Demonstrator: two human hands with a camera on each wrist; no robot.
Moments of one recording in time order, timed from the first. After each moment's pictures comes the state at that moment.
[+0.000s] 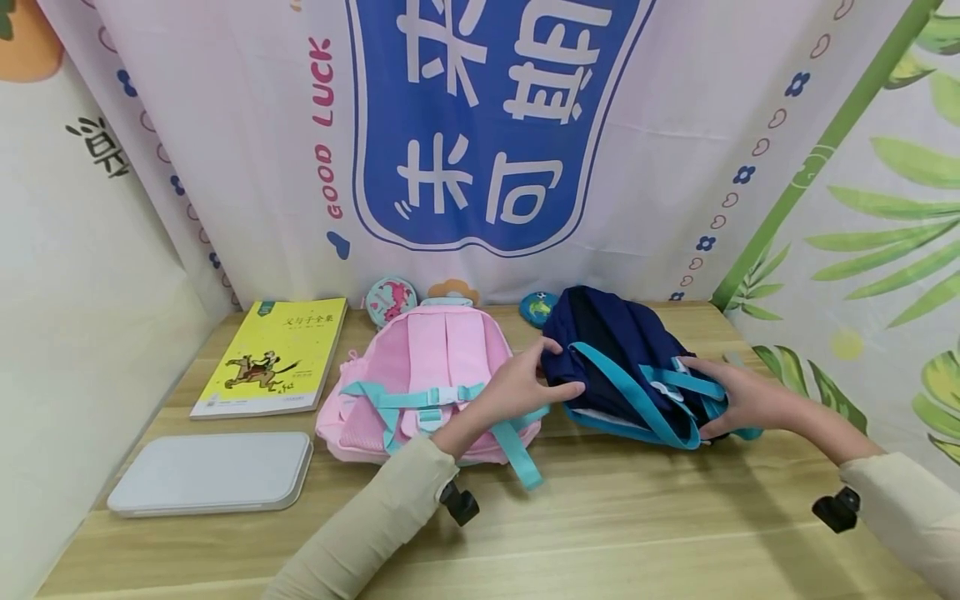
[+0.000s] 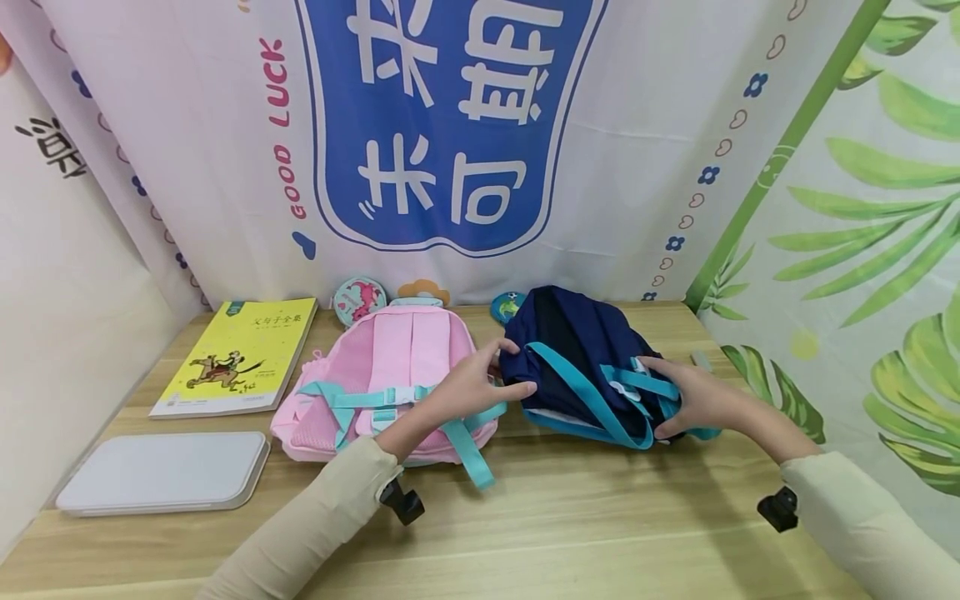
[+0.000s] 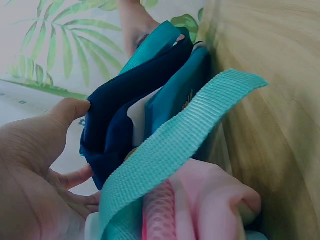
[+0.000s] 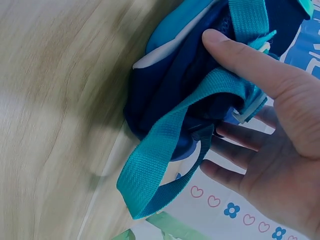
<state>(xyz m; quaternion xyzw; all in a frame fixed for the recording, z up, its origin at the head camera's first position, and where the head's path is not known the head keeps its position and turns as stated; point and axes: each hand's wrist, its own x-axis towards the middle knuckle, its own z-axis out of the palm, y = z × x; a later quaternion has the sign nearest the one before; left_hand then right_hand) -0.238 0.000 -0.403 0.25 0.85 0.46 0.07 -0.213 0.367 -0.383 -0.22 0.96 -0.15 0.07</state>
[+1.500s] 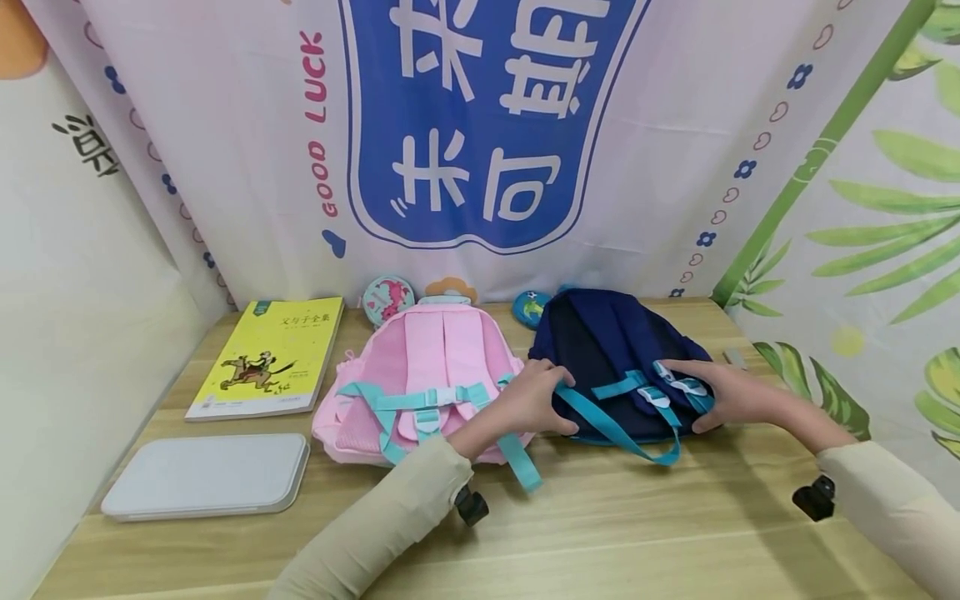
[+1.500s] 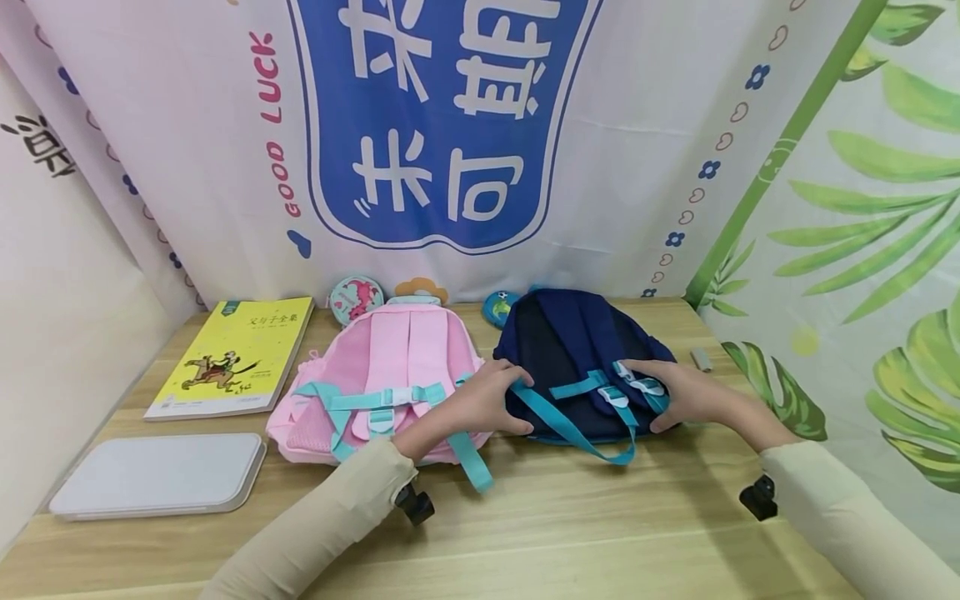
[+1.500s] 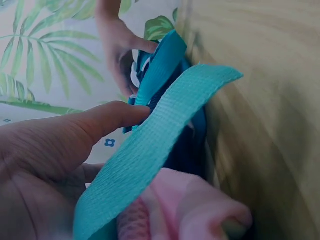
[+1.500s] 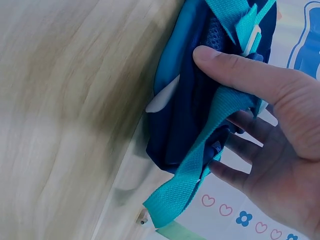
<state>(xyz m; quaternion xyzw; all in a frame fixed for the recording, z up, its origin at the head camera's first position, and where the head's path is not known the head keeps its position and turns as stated) -0.232 0.017 -0.411 0.31 0.91 0.26 0.08 -0.230 0.364 -0.399 -0.24 0.95 -0.16 0.10</state>
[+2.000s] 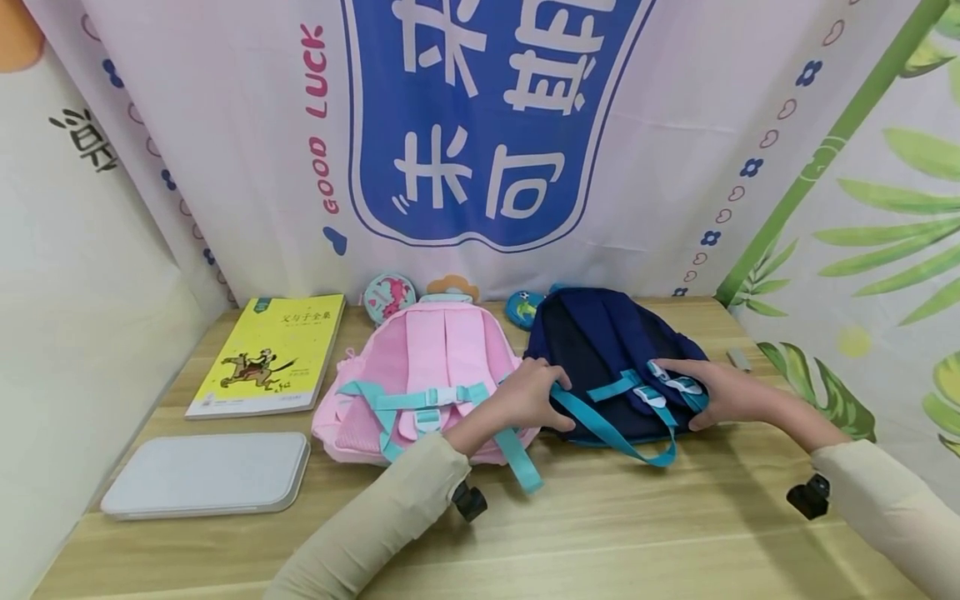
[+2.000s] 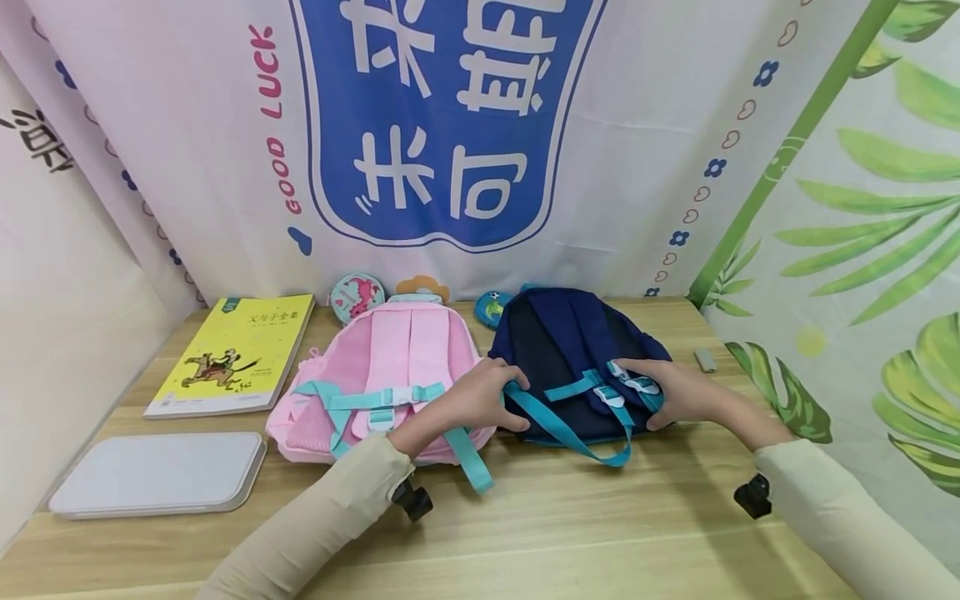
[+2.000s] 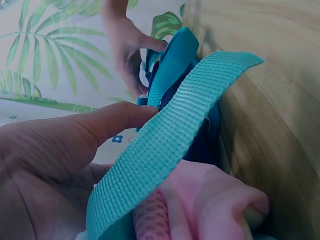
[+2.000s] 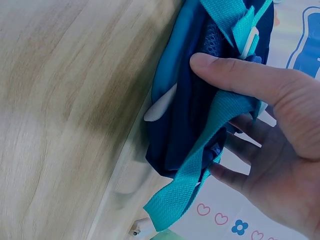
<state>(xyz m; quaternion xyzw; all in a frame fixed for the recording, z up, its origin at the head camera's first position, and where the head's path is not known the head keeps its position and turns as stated) -0.237 0.011 -0.406 0.30 0.92 0.25 0.10 -0.237 0.355 -0.399 -0.26 0.95 -0.16 0.11</state>
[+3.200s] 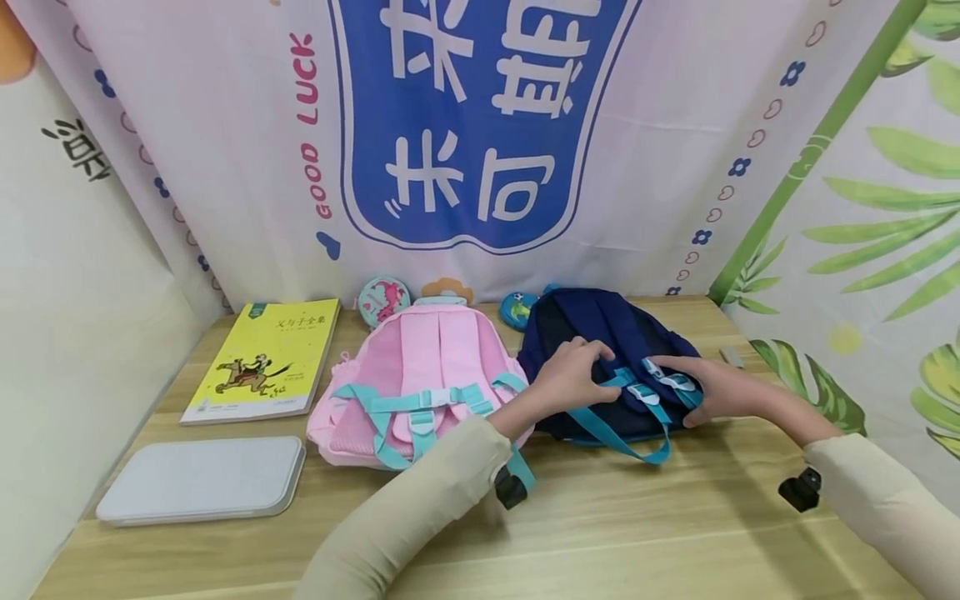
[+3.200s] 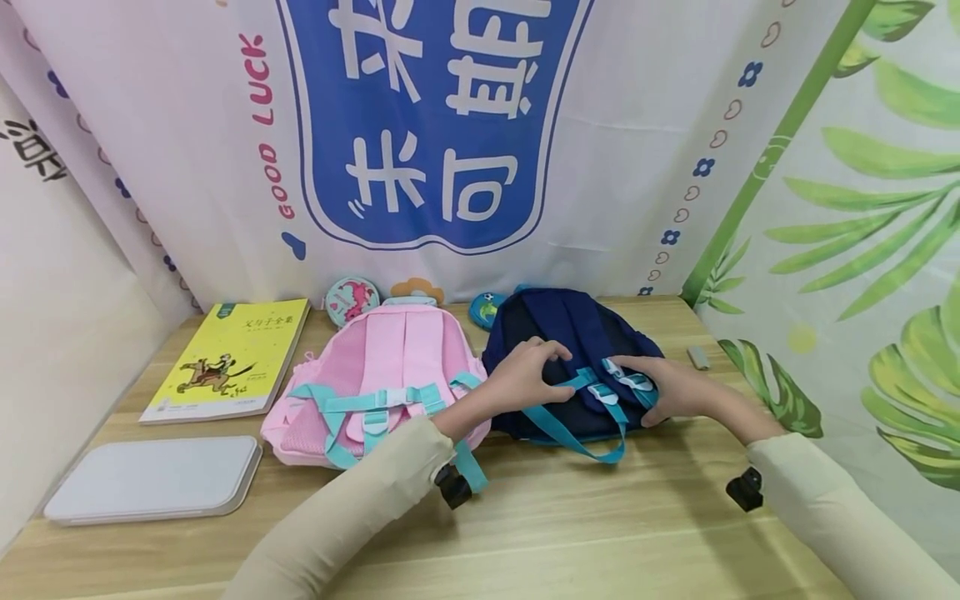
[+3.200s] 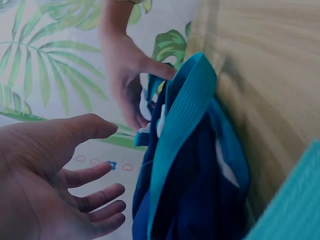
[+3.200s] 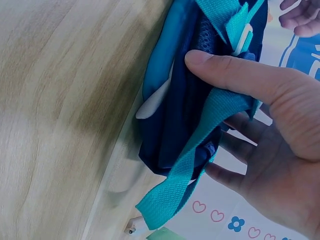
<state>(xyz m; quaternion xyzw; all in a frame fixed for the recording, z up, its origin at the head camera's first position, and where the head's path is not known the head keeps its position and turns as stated) -0.243 0.074 -0.389 0.29 0.91 0.30 0.07 -0.238 0.358 -0.397 -0.26 0.94 -0.18 0.12</state>
